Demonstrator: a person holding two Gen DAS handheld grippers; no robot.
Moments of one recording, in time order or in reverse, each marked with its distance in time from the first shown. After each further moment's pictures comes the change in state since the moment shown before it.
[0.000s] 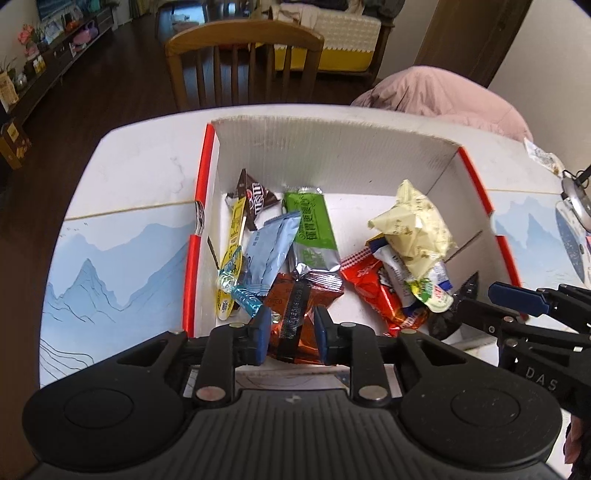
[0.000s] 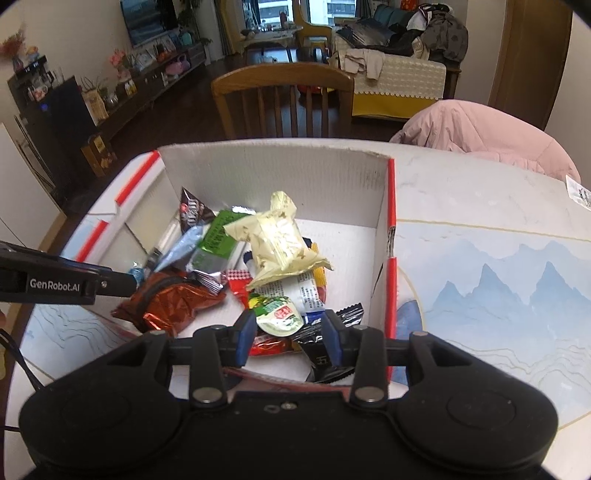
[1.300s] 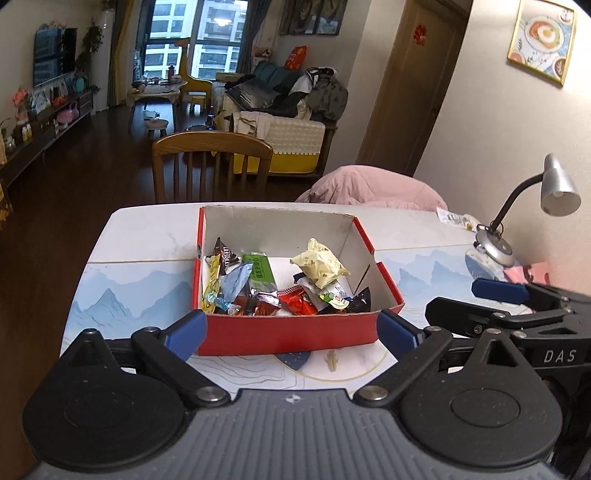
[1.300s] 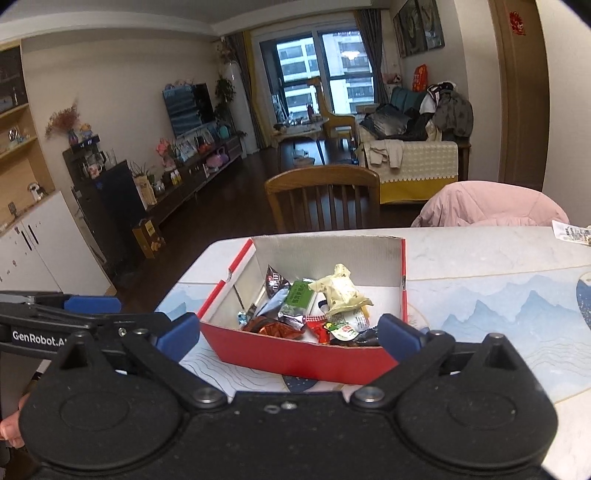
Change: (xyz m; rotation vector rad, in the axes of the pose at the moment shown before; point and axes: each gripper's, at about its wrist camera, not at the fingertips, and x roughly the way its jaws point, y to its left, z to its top) left arm -0.156 0.001 -0.108 0.022 -0.372 -0.151; right arm -0.149 0.037 -0.059 0.032 -0.330 0.123
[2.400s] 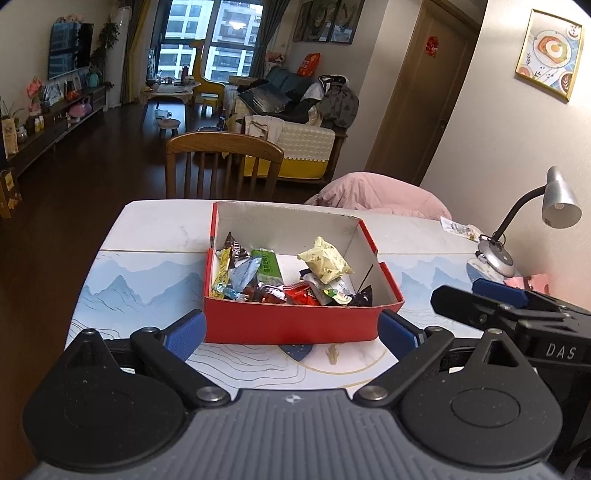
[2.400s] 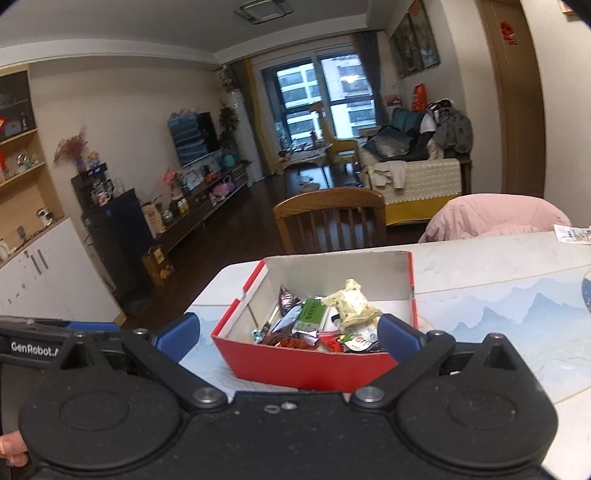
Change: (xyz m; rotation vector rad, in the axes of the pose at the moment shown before) left arm -0.019 0.004 -0.014 -0.042 -0.018 0.012; right arm -0.011 0.006 -0.012 0.019 -0.084 0.034
